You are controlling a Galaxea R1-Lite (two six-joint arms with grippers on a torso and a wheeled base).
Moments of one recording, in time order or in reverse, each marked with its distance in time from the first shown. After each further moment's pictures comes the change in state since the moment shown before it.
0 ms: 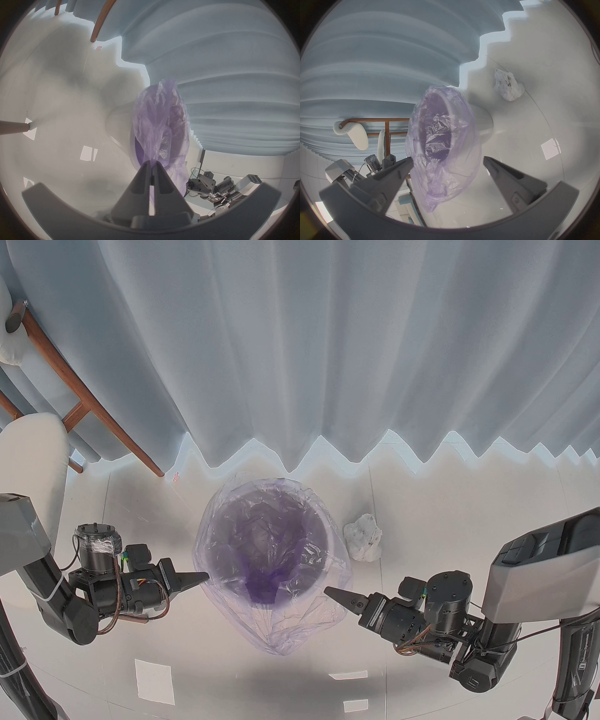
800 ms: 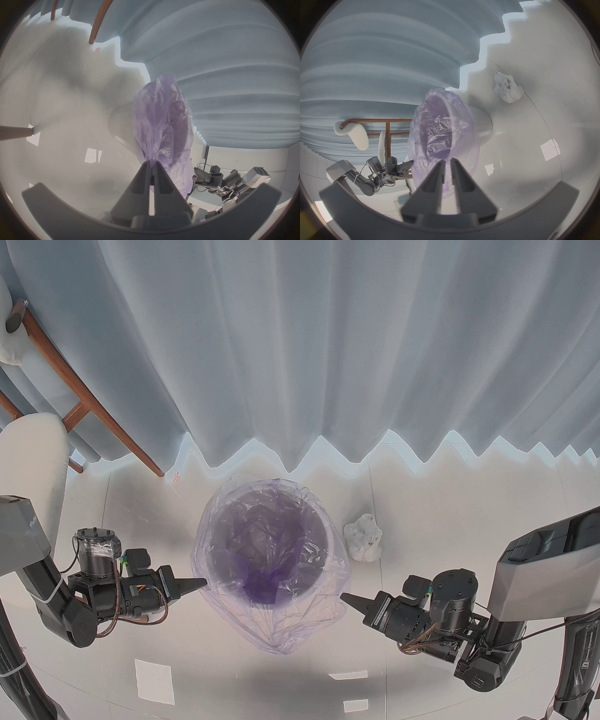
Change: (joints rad) left arm 0.006 0.002 0.023 0.010 0.007 0.081; right arm -0.008 -0.020 0.018 -0.001 0.003 -0.005
